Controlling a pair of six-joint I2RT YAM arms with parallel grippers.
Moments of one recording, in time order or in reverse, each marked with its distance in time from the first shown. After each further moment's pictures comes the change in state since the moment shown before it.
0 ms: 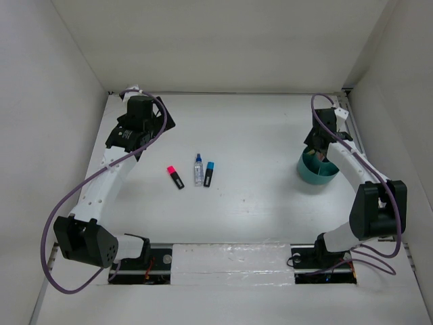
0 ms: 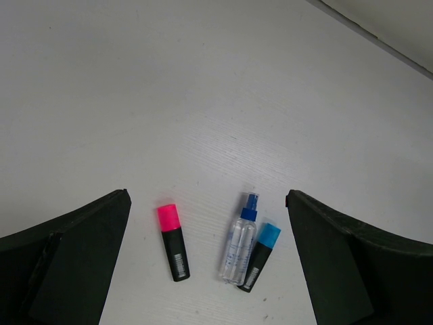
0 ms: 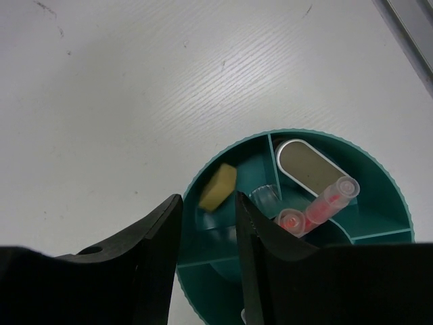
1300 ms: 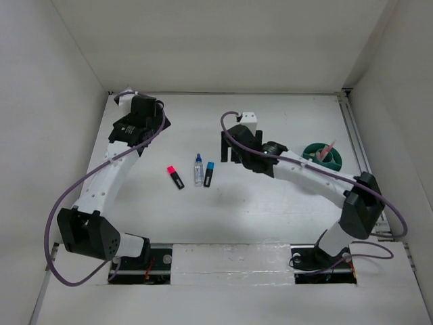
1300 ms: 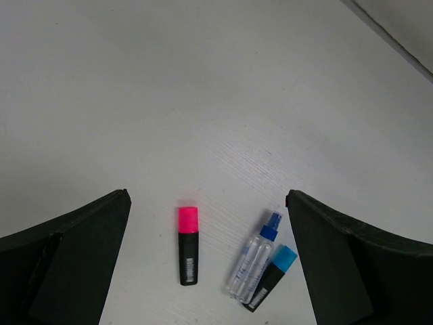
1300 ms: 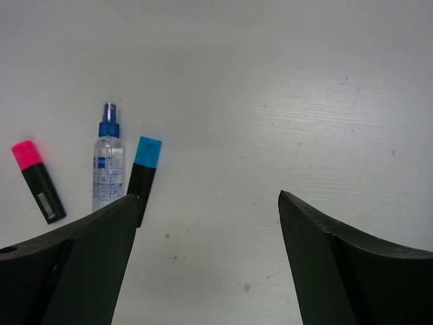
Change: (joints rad) left arm 0.000 0.055 0.032 -0.085 -0.152 -0.121; right arm 0.776 0.080 0.229 -0.063 0.121 0.045
